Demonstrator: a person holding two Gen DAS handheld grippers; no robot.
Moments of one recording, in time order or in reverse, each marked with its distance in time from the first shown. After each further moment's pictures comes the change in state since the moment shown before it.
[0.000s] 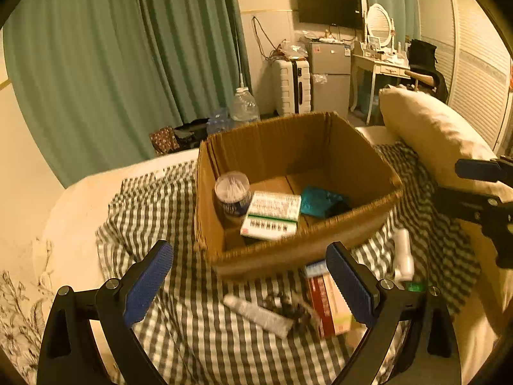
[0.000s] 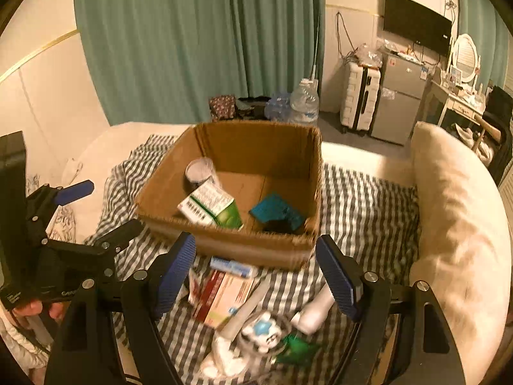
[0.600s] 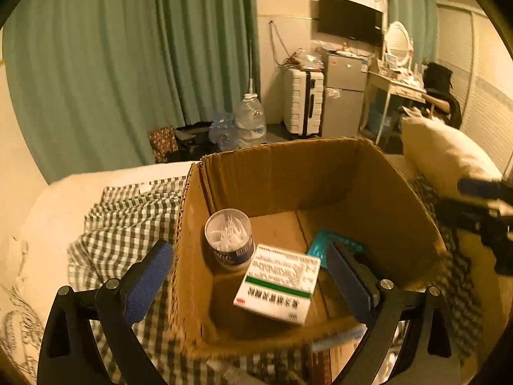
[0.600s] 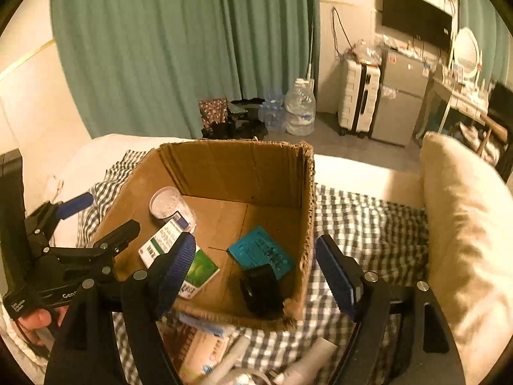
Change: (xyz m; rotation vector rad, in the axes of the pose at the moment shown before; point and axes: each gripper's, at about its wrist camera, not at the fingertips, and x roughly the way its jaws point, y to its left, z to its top) left arm 0.080 0.010 0.053 -0.081 -0.046 -0.001; right arm 0.071 -0.036 0.052 0.007 -0.016 -0.009
